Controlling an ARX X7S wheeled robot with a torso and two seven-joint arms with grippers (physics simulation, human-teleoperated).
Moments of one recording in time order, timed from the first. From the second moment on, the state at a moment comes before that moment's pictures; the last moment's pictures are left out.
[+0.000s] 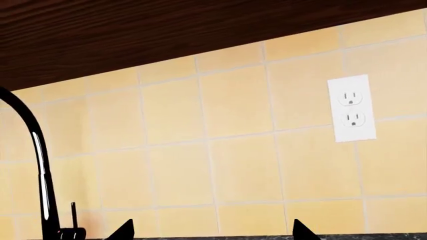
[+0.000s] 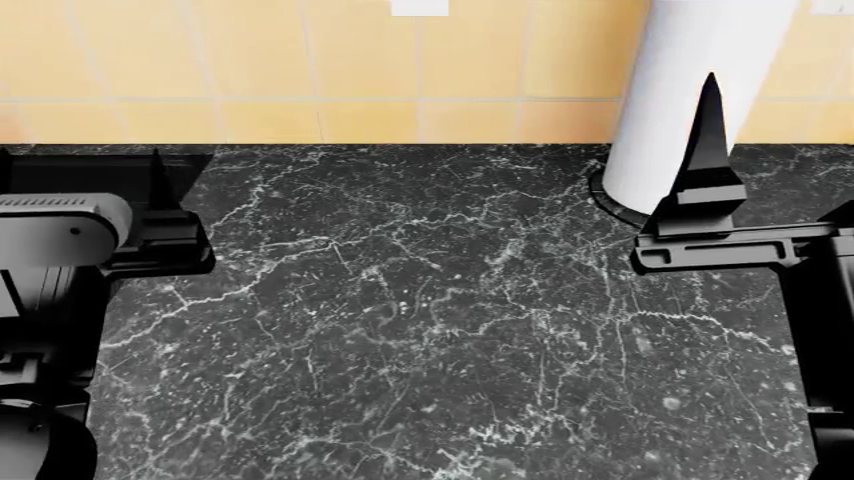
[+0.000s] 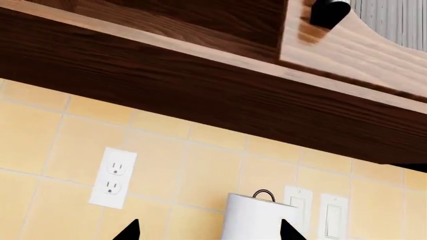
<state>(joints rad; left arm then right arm) -0.45 -0.39 -0.14 0.94 -0.34 -1.05 -0.28 0.73 0.96 -0.21 -1.04 1.07 0.71 0.98</state>
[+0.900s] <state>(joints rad) -0.37 -0.39 -0.25 0.95 -0.40 -0.98 -0.26 0.74 0.97 -0.23 -1.03 1.09 0.69 0.99</state>
